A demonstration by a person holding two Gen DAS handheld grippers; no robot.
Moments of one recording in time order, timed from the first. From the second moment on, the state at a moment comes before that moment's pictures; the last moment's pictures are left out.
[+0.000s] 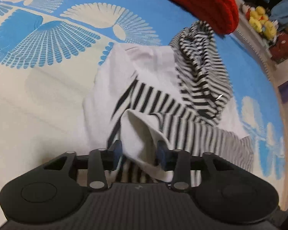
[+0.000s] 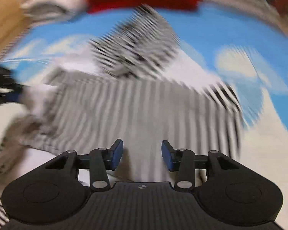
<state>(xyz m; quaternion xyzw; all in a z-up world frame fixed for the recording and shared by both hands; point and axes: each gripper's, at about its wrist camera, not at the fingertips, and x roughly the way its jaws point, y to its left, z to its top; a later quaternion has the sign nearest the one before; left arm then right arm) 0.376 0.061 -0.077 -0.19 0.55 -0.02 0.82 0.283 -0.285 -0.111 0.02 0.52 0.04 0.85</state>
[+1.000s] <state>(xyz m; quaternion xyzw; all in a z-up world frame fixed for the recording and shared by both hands) 0.380 0.087 -0.092 -0.31 0.56 0.00 0.77 0.287 -0.284 -0.111 0.01 0.52 0.05 0.85</state>
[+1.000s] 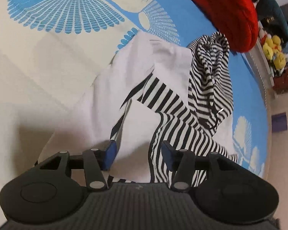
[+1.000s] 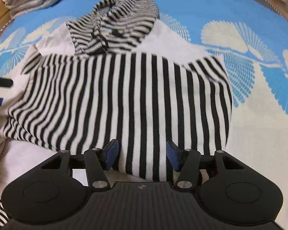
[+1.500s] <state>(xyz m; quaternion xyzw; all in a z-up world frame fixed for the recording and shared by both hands) 0.357 0.074 -0.048 -0.16 0.51 0.01 0.84 0.294 -0.302 -0.106 0.06 0.49 0.00 0.87</state>
